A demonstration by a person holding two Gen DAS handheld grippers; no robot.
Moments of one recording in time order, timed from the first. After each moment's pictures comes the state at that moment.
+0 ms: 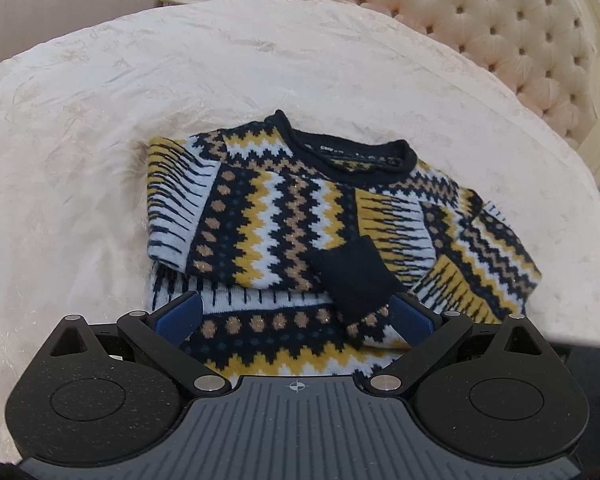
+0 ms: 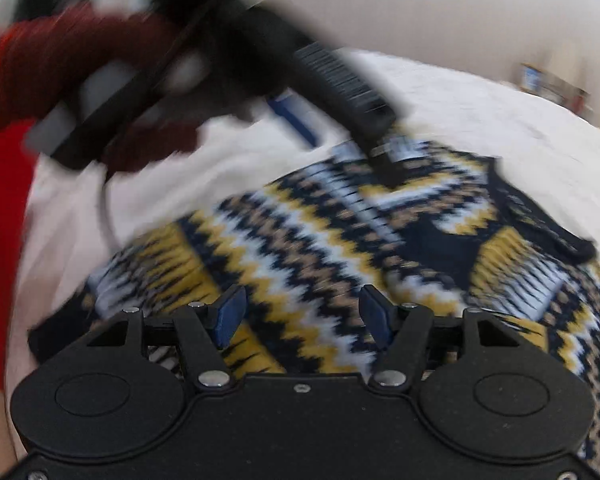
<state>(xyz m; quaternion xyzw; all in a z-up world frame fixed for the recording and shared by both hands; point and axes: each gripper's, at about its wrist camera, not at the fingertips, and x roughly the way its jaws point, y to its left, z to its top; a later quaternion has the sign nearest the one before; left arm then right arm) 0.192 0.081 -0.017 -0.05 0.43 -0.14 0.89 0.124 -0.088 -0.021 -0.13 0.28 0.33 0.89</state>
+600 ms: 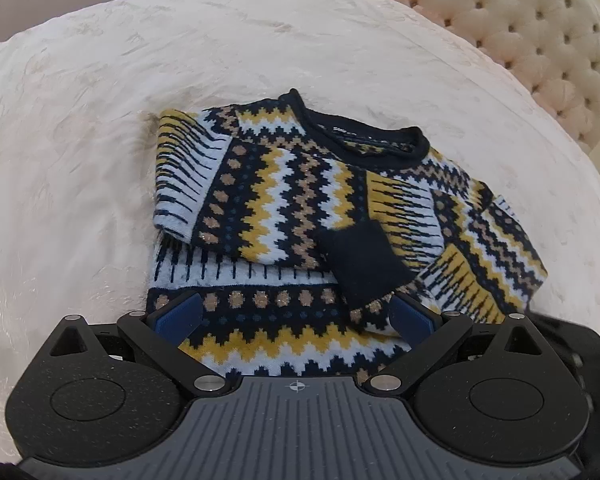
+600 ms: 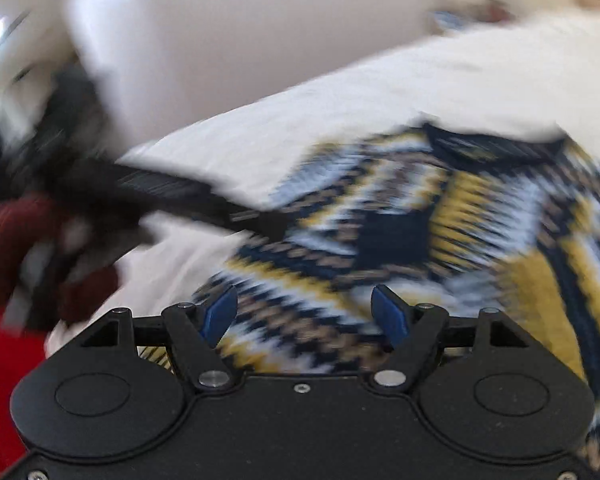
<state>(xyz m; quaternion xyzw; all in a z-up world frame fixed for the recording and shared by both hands) 0.191 0.085 -0.024 -0.07 0.45 -0.12 0.88 0.148 -0.103 -0.029 0.01 0.30 0.39 0.87</state>
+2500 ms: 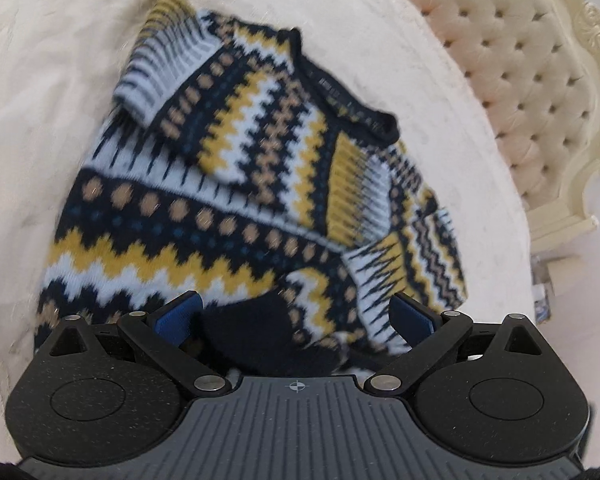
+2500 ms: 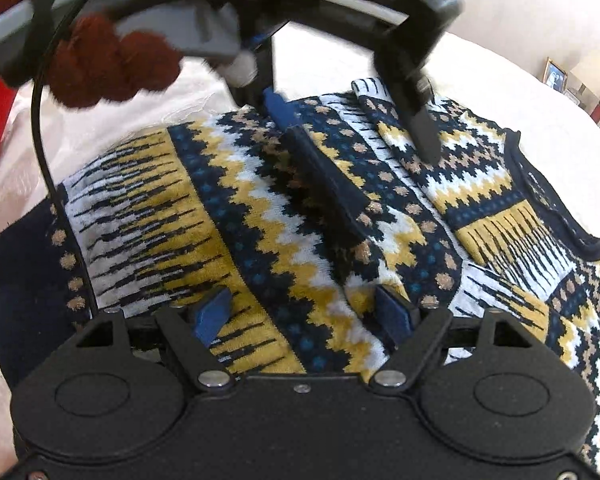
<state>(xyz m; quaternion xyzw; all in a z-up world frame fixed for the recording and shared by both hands) 0.191 0.101 -0.067 -0.27 0.50 -0.18 0.80 0.120 -0.056 -0.067 -0.28 0.32 0.36 0.83</state>
